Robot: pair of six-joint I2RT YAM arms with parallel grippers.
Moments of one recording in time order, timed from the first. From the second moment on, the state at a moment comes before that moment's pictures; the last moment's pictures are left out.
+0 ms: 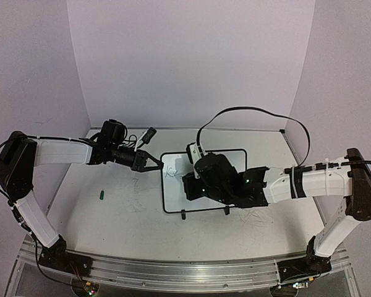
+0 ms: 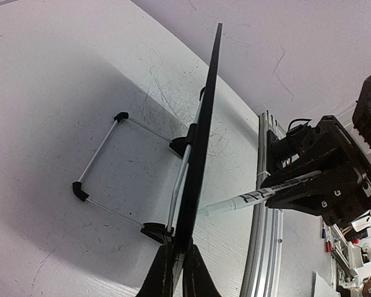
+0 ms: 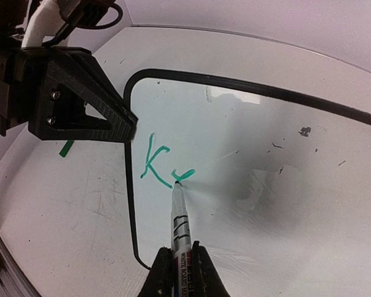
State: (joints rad) left arm -0.51 1.67 1.04 0.01 0.92 -0.15; right arm 1.15 1.65 1.12 -0.05 0.43 0.49
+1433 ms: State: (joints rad) left arm -0.51 1.66 1.04 0.01 0.92 -0.15; right arm 1.14 1.61 1.07 -0.01 0.39 0.48
